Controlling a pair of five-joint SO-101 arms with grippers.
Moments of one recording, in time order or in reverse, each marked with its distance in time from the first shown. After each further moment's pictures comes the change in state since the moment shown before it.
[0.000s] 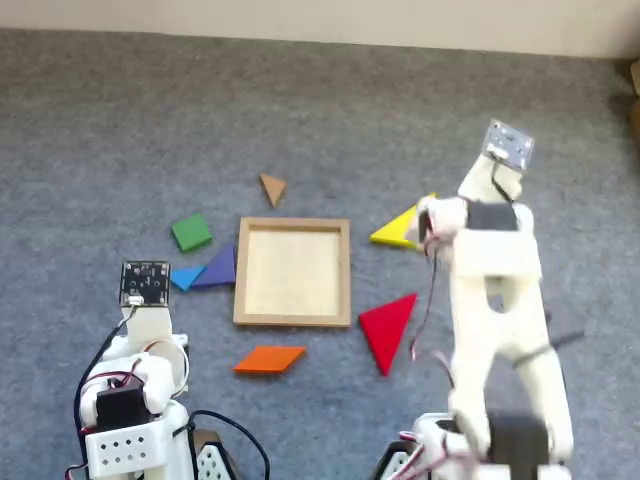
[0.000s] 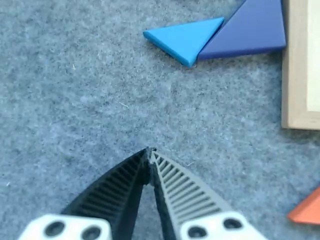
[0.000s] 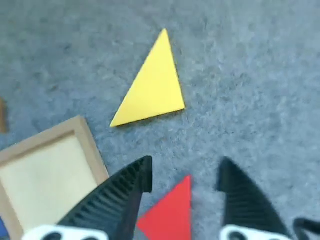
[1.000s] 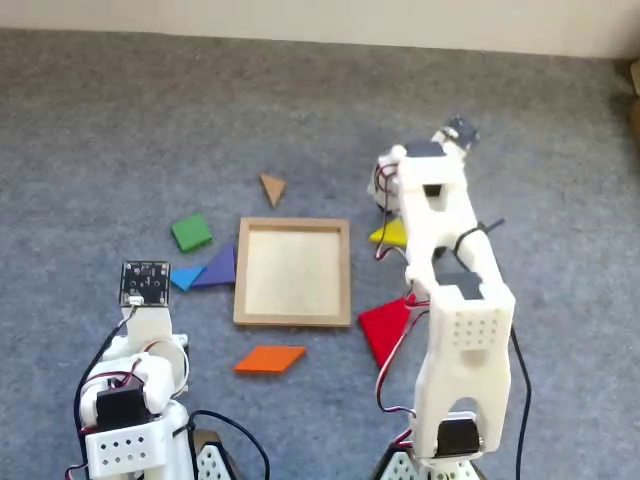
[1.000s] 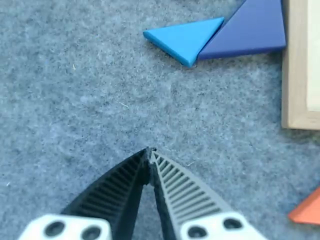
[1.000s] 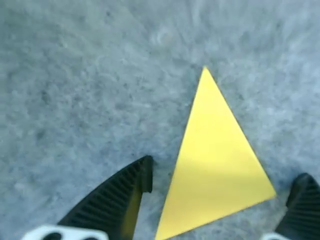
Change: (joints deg) left arm 0.0 0.0 0.0 0.0 0.0; right arm -5.0 51.8 -41.8 -0.6 -19.1
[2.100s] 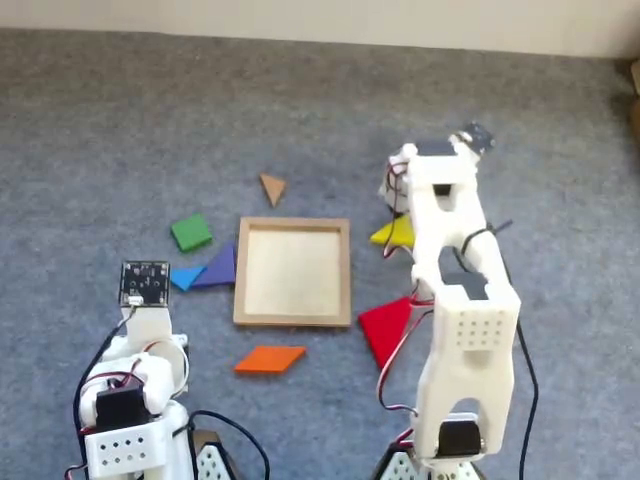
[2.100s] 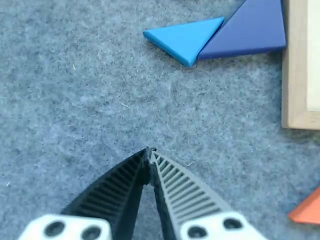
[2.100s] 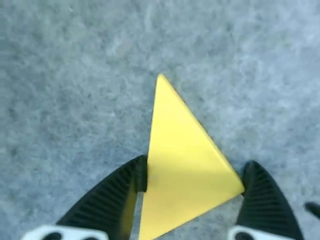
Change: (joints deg) left arm 0.0 0.0 0.0 0.0 0.0; right arm 1.8 0.9 -2.2 4.8 -2.1
